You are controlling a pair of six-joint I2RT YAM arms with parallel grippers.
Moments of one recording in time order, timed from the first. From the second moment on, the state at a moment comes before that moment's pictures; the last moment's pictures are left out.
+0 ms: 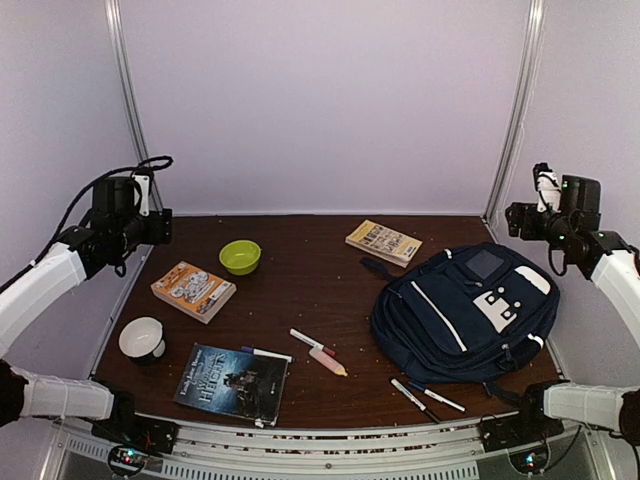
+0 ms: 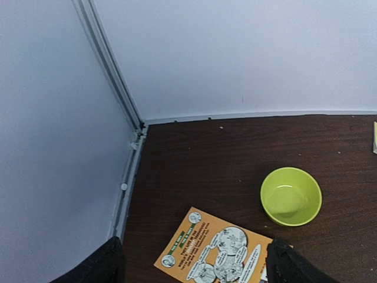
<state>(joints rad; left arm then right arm) -0.26 1.11 0.97 -0.30 -0.36 -0.01 -0.02 0.98 0.97 -0.35 0.06 -0.01</state>
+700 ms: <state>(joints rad) -0.48 1.31 1.12 -0.31 0.19 -0.08 0.03 1.36 1.18 -0.46 -0.18 -0.21</state>
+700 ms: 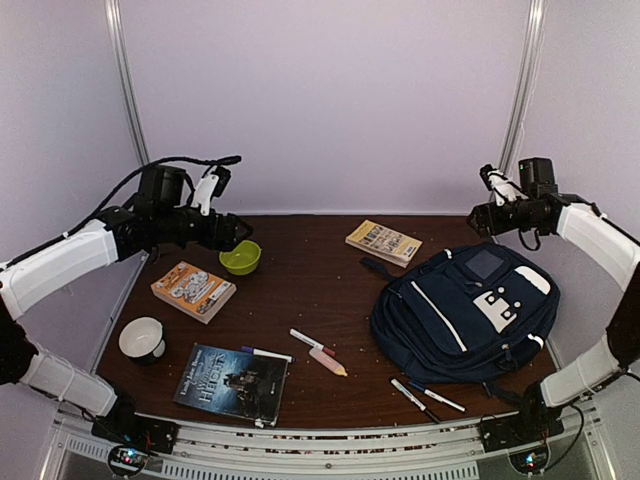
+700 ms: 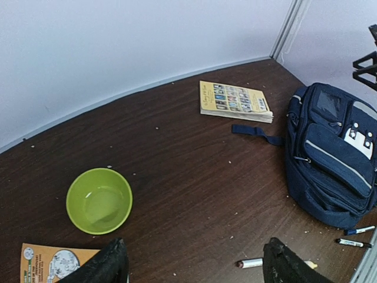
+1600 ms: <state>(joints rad) -0.66 1.45 1.20 -0.35 0.18 -0.30 0.34 2.22 2.03 -0.93 -0.05 -0.59</state>
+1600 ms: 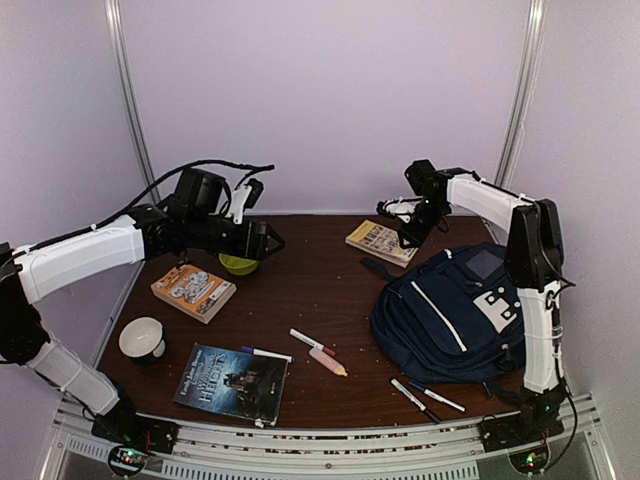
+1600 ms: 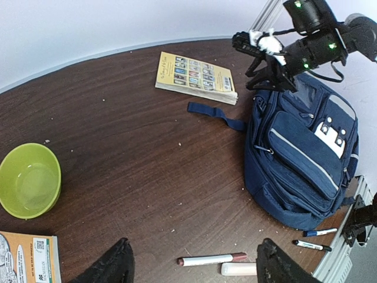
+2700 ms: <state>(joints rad) -0.68 1.44 1.19 -0.37 0.17 -0.31 0.38 2.47 2.24 -1.02 0.10 -0.83</state>
